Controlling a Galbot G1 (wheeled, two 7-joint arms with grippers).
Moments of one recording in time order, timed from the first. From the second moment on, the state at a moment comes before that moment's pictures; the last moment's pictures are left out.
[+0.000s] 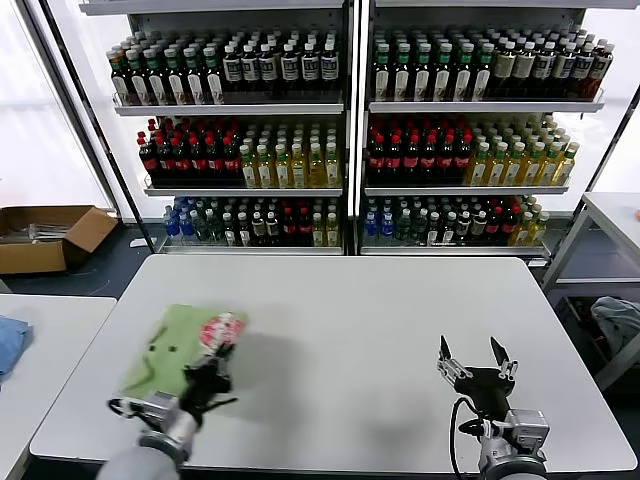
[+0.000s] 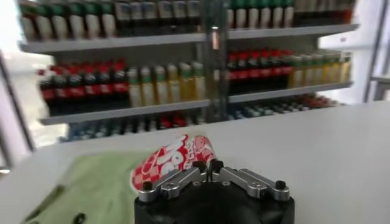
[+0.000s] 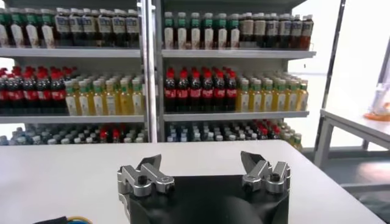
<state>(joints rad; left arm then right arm) 1.42 -1.19 -0.35 -2.09 -0.29 0.38 -0.06 -1.58 1.33 0.54 2.32 0.24 -0.42 0.26</state>
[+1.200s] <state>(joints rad) 1.29 -1.36 -0.24 -2.09 -0.32 0.38 -0.13 -1.39 1.36 0.34 2.16 0.50 -0.52 0.33</state>
